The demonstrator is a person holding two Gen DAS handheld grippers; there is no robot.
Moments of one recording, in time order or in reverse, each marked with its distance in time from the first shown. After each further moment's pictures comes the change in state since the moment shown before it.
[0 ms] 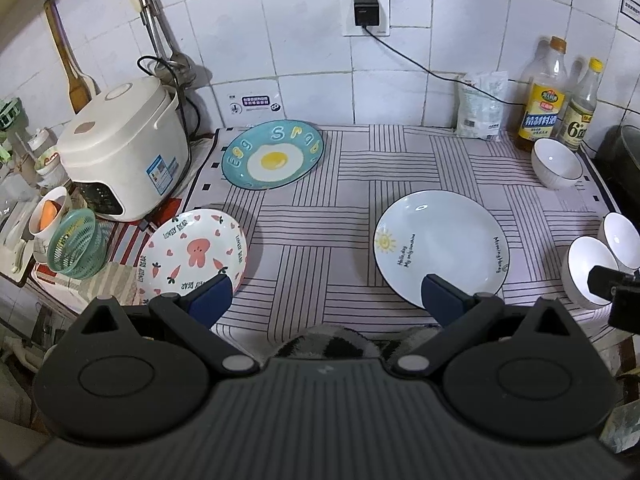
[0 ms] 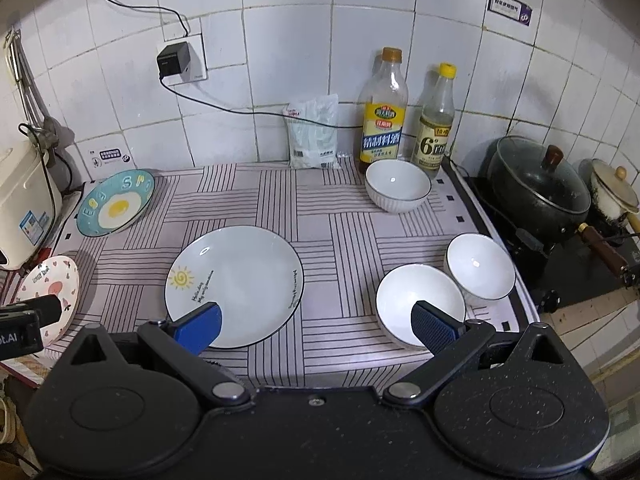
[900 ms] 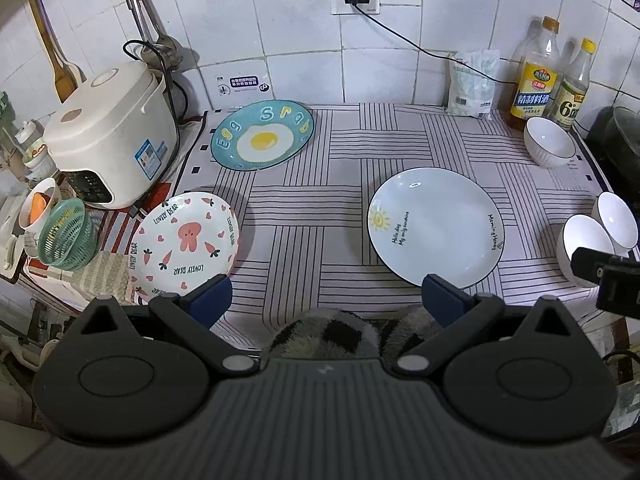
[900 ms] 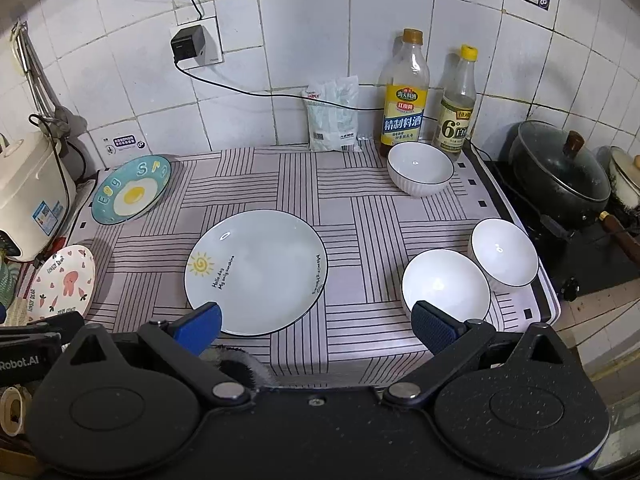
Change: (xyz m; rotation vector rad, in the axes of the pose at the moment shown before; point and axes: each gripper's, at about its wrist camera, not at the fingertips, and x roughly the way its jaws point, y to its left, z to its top) left arm 0.006 0.004 -0.010 0.022 0.048 -0.038; right arm 0.007 0.007 0.000 -0.005 0.041 0.043
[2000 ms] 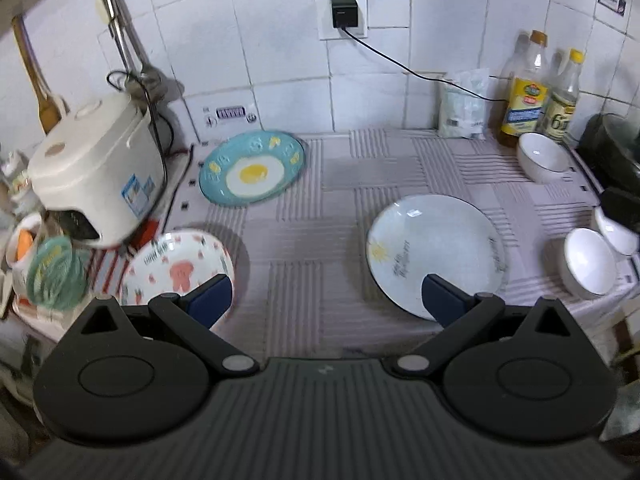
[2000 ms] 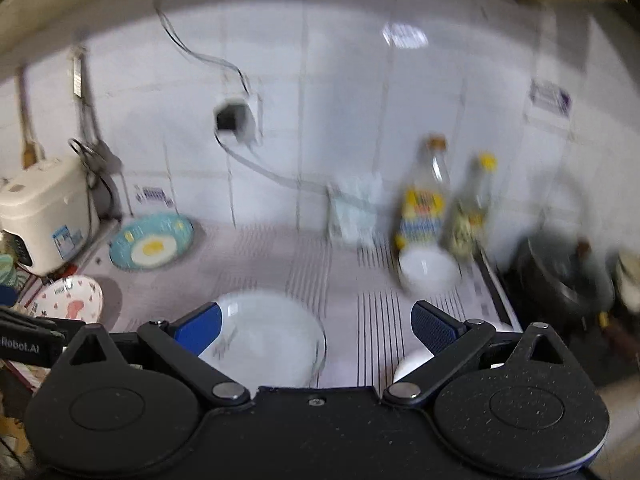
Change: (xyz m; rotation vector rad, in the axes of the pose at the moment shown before) left arm 0.024 0.007 0.012 0.061 -0.094 -0.020; right arm -0.012 -0.009 0.004 -0.210 -0.371 0.092
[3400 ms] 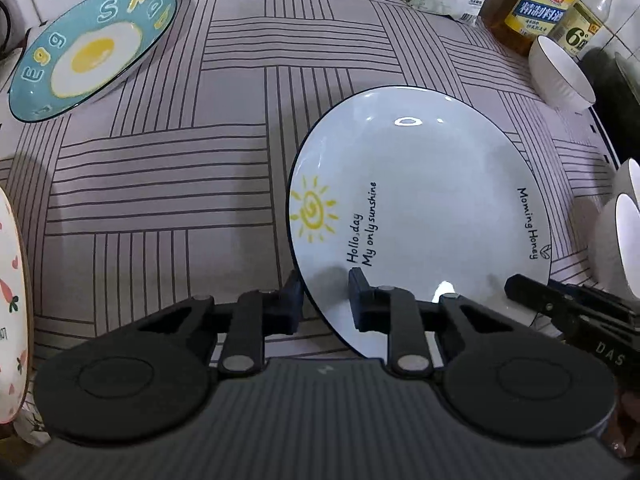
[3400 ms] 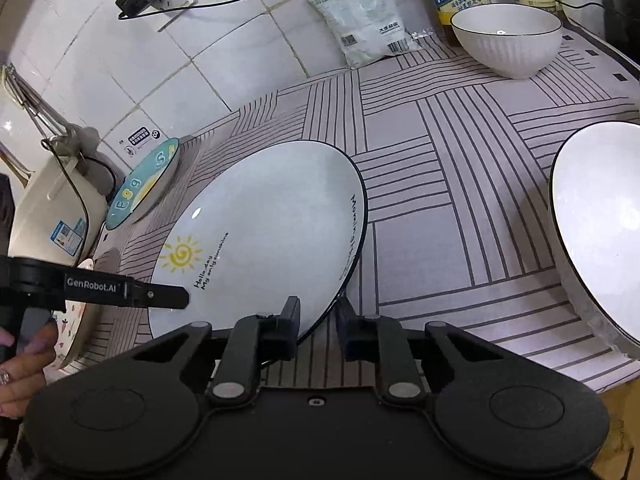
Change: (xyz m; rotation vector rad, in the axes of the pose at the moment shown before) left arm 0.232 -0.028 -0.006 -0.035 0.354 -0.315; right arm 0.189 -0.044 -0.140 0.463 0.348 0.292
